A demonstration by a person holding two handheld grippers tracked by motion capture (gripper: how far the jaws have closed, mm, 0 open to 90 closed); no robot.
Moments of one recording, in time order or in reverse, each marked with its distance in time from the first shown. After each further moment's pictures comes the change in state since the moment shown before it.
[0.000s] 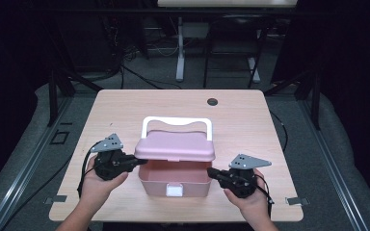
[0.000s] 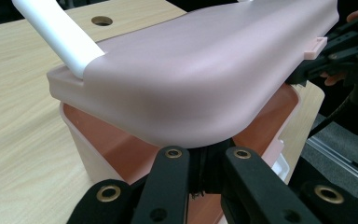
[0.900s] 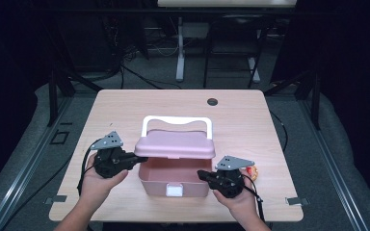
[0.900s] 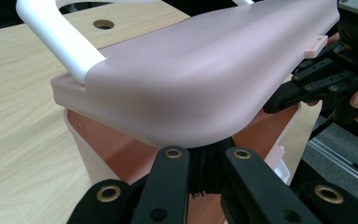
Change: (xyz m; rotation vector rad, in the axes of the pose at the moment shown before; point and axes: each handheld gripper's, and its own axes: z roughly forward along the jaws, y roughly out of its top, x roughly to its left) left arm 0.001 0.005 -0.001 -0.001 0.004 -0.002; right arm 0.007 -0.006 0.030 0.047 0.009 -0.032
